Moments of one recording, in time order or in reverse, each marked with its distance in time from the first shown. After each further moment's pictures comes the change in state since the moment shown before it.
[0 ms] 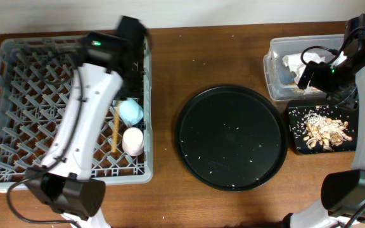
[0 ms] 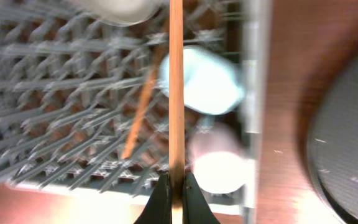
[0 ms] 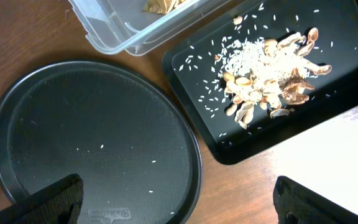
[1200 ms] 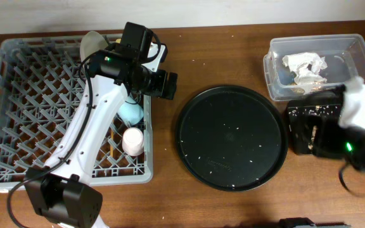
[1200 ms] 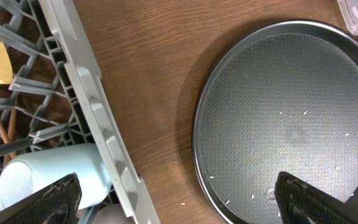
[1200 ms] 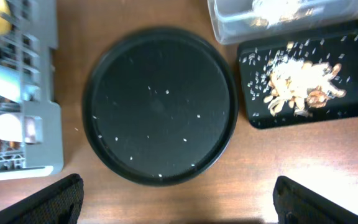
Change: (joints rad) left arm -0.024 -0.080 -0.296 0.507 0.417 0.183; right arm 0.248 -0.594 0.001 -0.187 -0.063 -0.104
